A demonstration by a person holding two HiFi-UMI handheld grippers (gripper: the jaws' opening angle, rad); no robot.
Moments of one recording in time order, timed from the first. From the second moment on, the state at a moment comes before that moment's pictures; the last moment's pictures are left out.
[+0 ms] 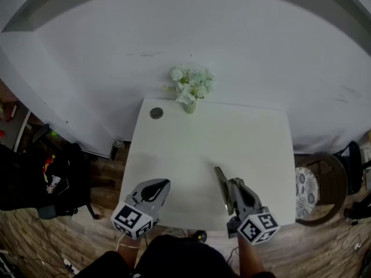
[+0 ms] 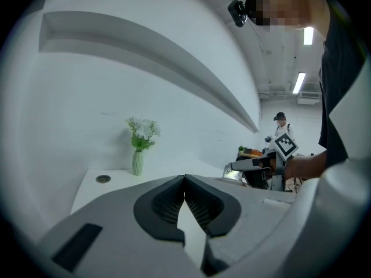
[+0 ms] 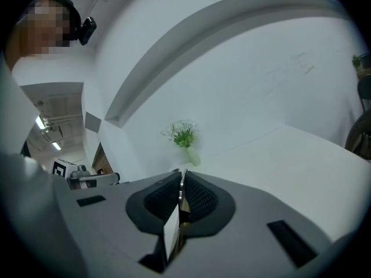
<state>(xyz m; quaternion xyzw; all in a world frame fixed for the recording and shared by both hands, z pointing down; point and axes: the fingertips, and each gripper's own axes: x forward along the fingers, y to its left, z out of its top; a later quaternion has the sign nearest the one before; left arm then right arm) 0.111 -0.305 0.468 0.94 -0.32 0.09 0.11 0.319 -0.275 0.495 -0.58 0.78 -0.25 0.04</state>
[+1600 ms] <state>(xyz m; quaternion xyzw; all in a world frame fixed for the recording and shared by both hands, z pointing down) 0.078 -0.332 0.490 0.91 -0.37 0.10 0.14 0.316 -0.322 0.586 -0.58 0.75 -0.32 -0.02</state>
